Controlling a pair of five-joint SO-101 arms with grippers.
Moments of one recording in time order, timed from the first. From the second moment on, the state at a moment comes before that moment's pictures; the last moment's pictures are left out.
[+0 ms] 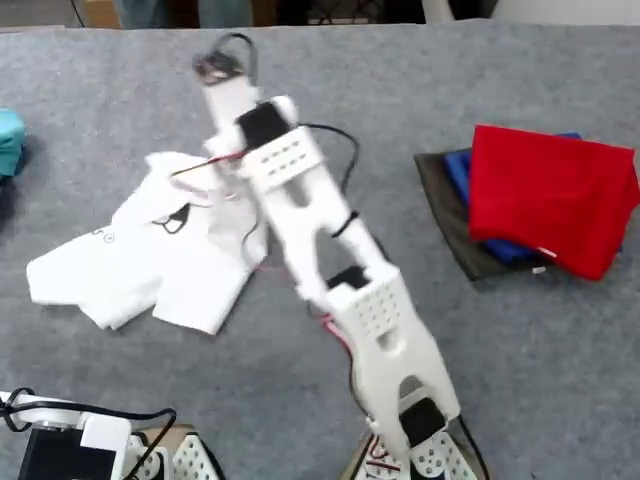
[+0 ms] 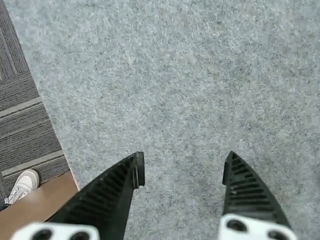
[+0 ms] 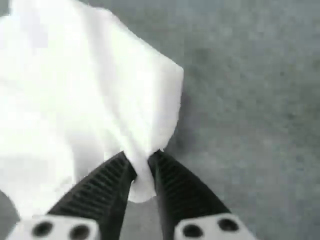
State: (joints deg) left arm -89.1 -23.6 28.5 68.9 -13.8; right arm -29.3 50.1 -62.6 99.7 -5.8
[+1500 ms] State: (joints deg) left arm -20.9 6.1 27.1 42.1 19.3; right arm -3.4 14.0 -19.9 98.2 21.8
